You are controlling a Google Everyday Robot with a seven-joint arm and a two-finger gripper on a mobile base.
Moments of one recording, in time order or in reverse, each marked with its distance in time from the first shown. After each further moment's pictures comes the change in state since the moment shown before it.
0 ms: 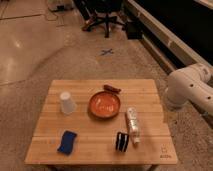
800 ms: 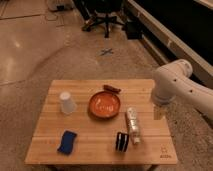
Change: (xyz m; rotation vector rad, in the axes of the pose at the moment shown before) arm -0.069 -0.027 0.013 -0.045 -0.006 -0.147
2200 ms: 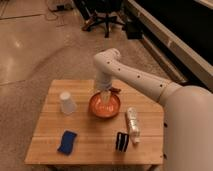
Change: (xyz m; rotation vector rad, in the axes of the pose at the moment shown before) arm -0.256 -0.121 0.046 -0.020 -0.237 -0.614
